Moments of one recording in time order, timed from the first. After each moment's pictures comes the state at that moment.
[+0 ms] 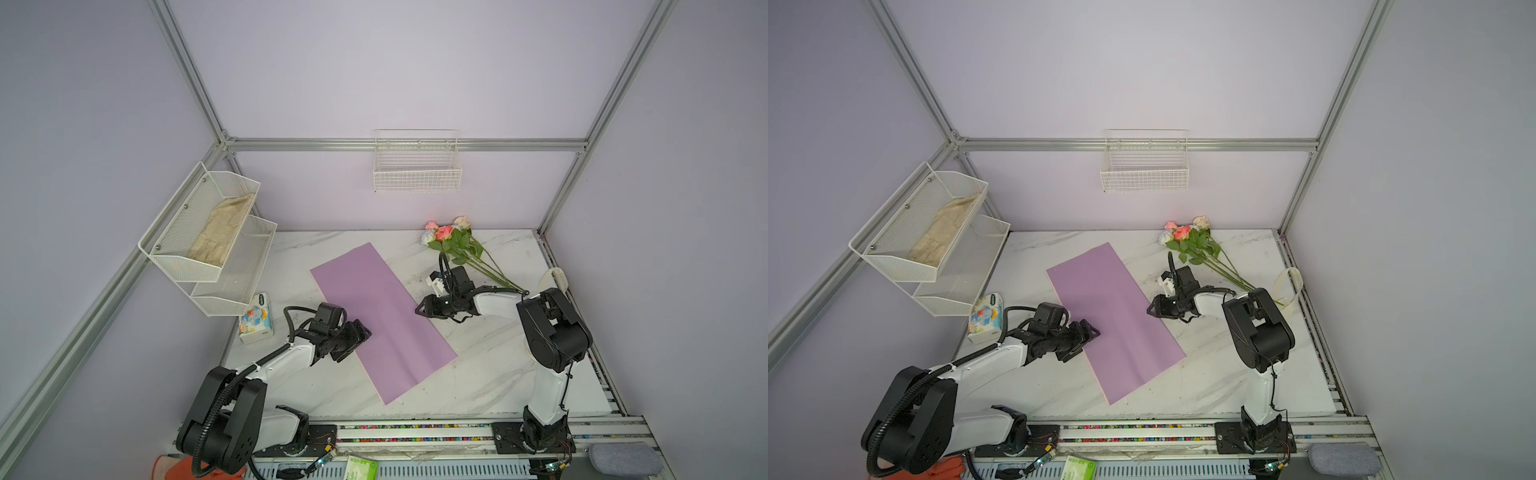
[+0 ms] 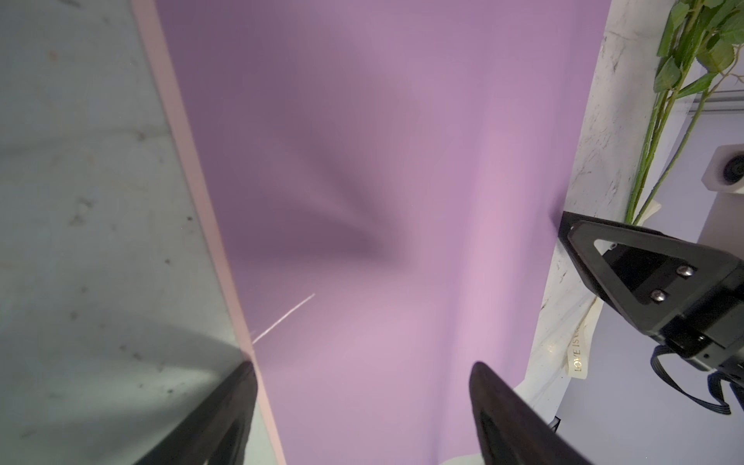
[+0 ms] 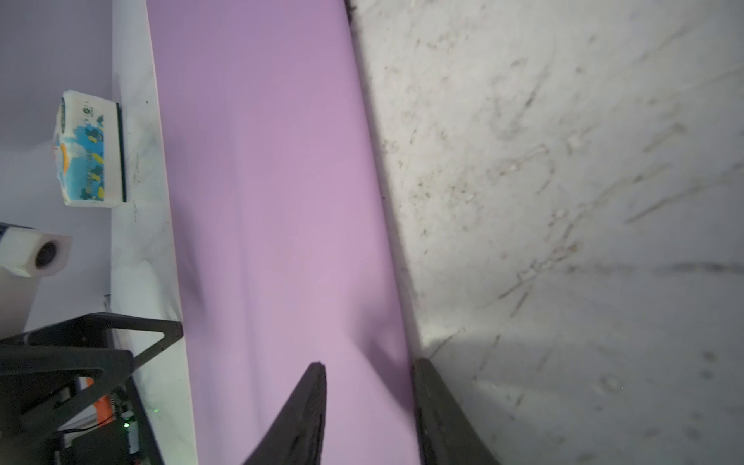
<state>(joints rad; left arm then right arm) -0.33 1.29 0.54 -0.24 0.32 -0.95 0.46 1.92 1.07 -0.12 -0.53 0.43</state>
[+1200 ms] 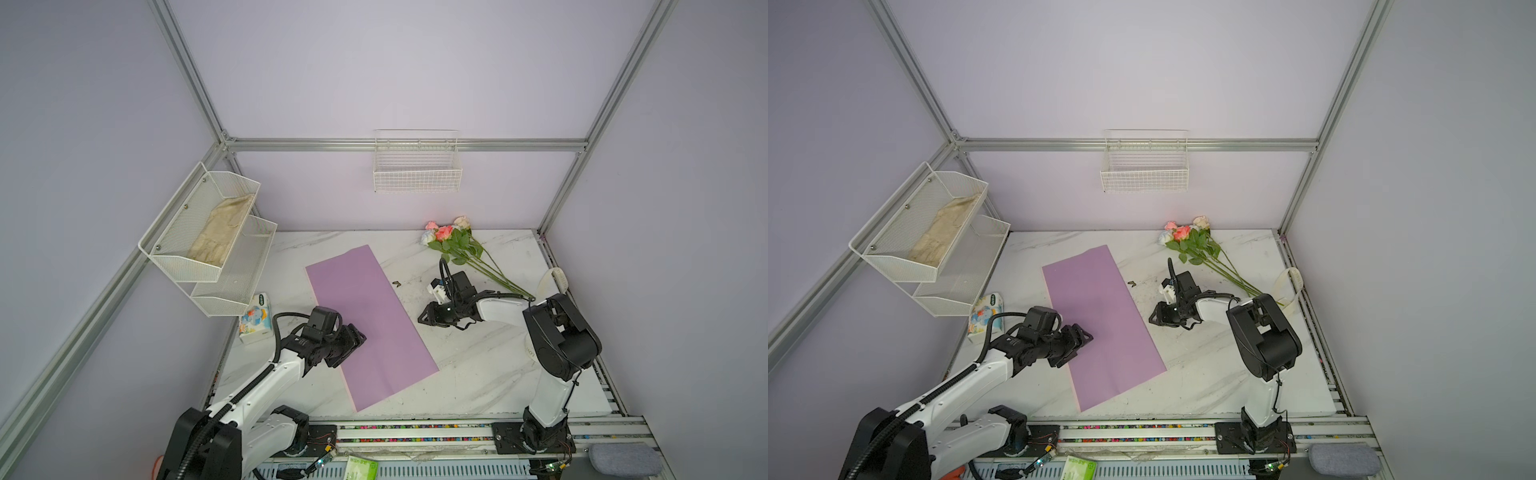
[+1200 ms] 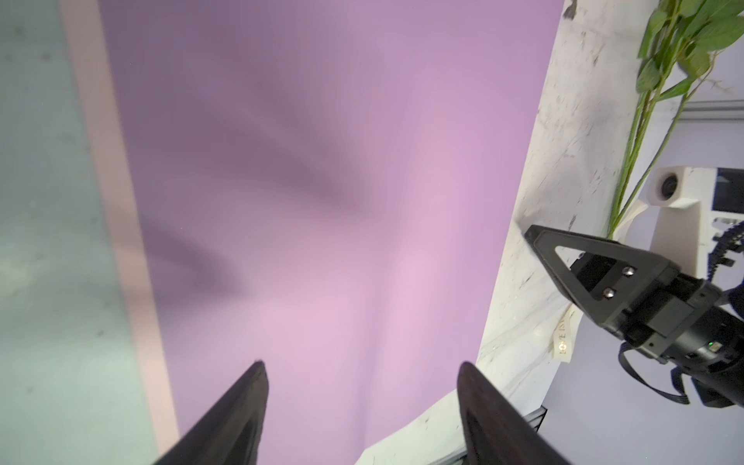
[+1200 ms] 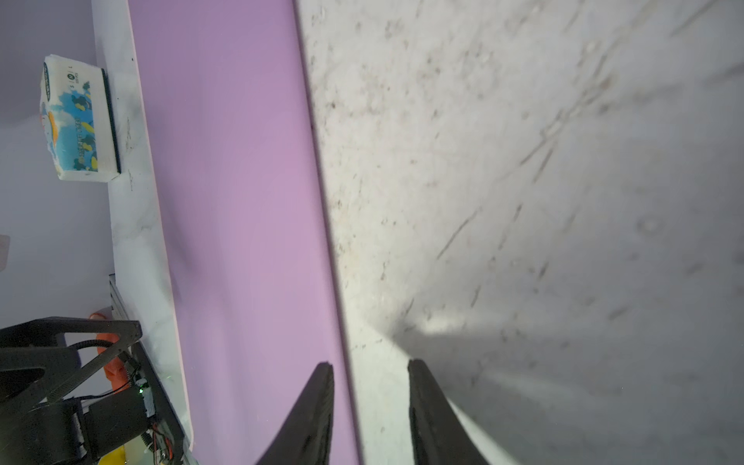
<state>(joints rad) -0.37 1.00 0.55 -0.55 0.28 -1.01 0.50 1.79 0.96 -0.19 -0.53 0.48</state>
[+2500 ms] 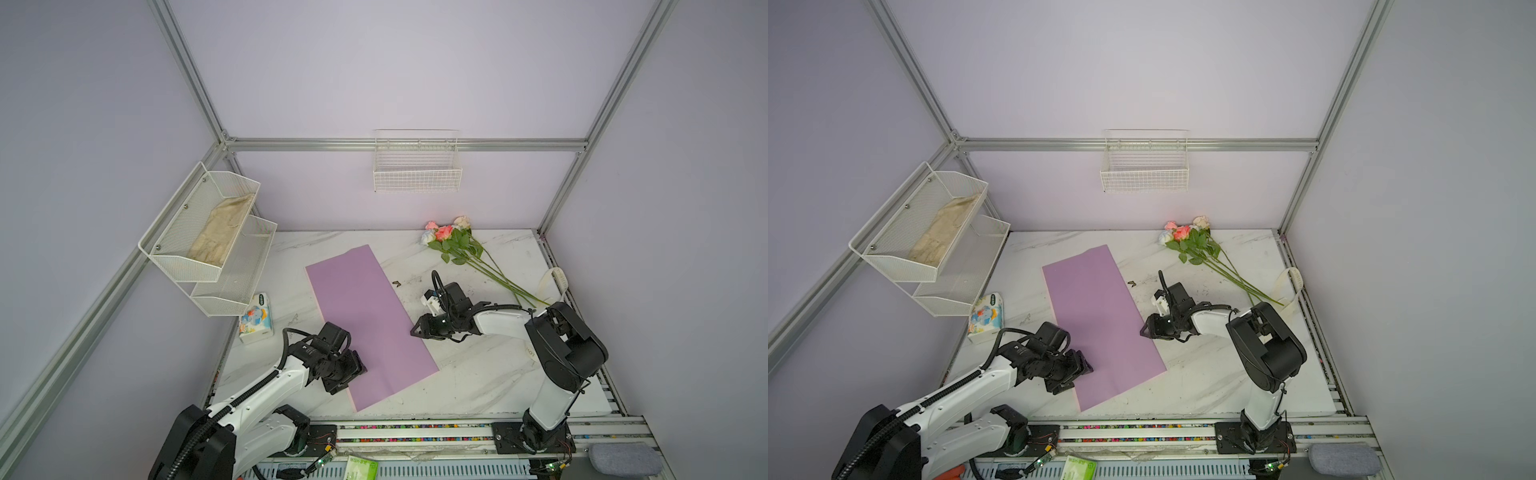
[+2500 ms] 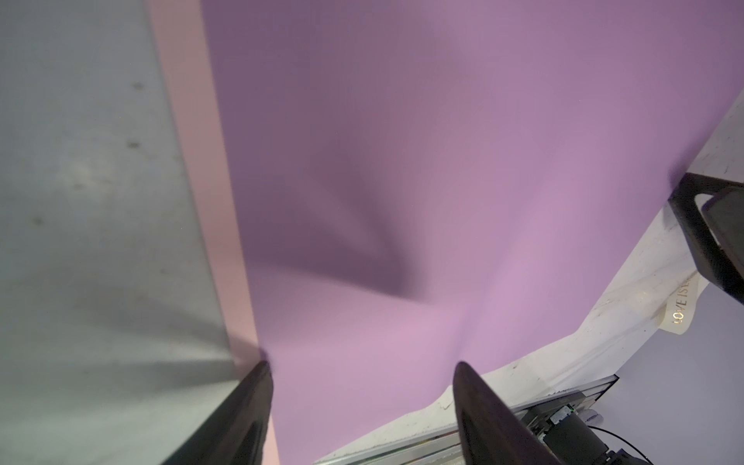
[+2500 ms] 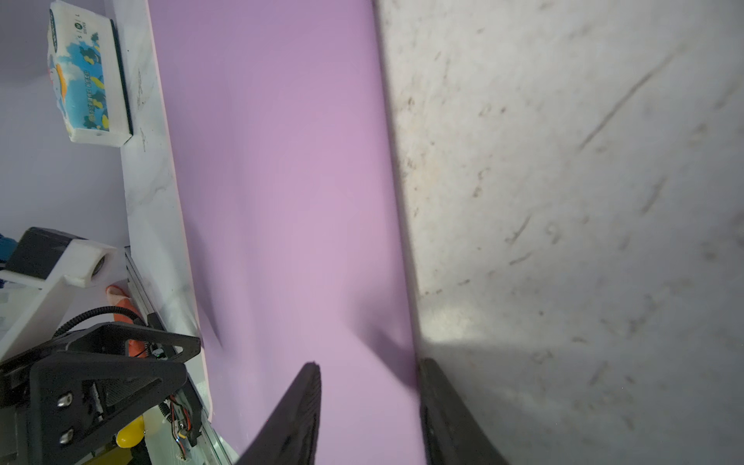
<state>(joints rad) -0.48 1.07 0.49 -0.65 0.30 -1.05 0.59 1.77 0.89 -0.12 -0.52 0.55</state>
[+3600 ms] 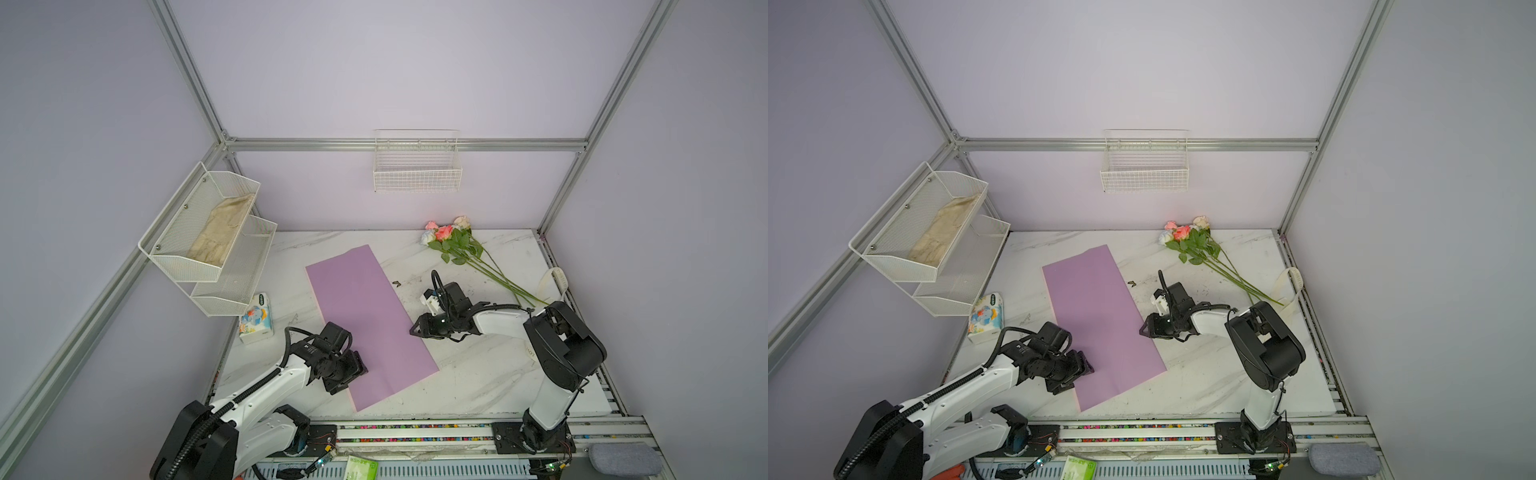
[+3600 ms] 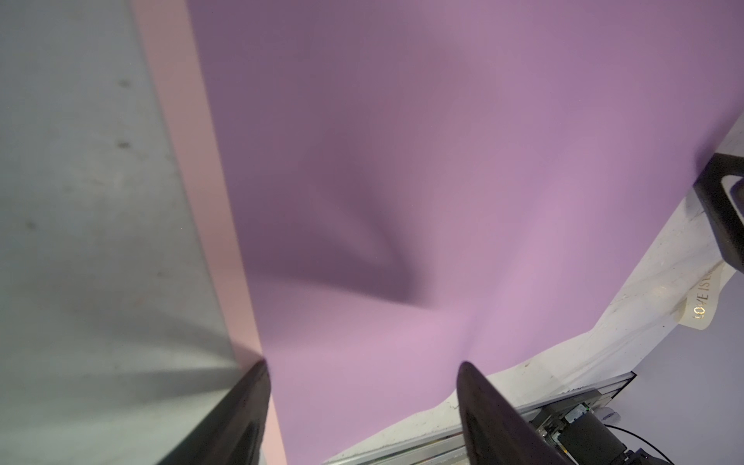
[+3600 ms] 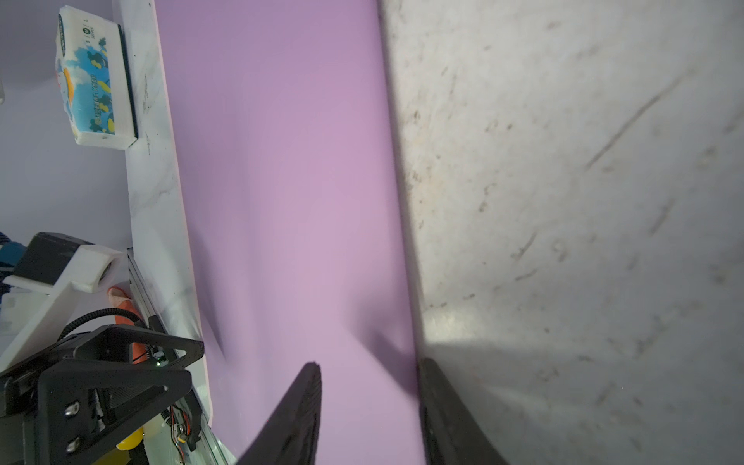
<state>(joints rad) -0.49 1.09 0.50 -0.67 0.28 -1.01 0.59 1.78 0.89 -0.09 -0.52 0.55</state>
